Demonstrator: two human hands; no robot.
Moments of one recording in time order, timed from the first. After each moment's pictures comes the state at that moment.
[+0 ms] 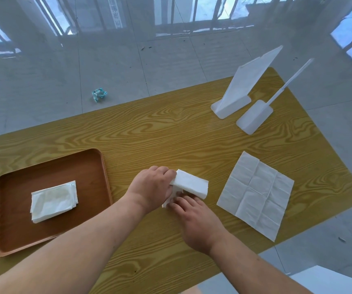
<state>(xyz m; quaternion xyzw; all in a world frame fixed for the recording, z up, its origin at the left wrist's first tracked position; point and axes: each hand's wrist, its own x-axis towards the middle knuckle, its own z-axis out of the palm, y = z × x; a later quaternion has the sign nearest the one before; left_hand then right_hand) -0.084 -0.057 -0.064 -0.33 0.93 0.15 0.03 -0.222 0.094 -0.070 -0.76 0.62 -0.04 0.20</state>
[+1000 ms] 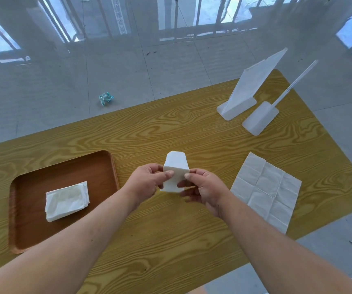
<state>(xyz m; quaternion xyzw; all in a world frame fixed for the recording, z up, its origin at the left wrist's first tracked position) -0.056 -0.075 -0.034 -0.52 0.48 0.70 -0.10 -0.240 0.021 -0.035 -0.13 0.61 -0.41 0.66</state>
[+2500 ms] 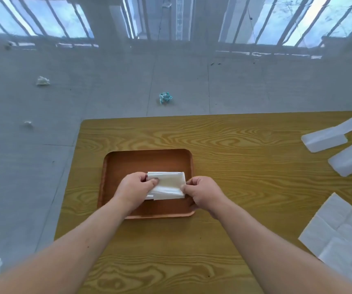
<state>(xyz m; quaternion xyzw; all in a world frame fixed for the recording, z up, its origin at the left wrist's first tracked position) 0.187 -0.102 -0.048 -0.71 0.51 0.47 -0.12 -0.037 -0.073 -0.039 -0.37 0.69 -0.18 0.59</state>
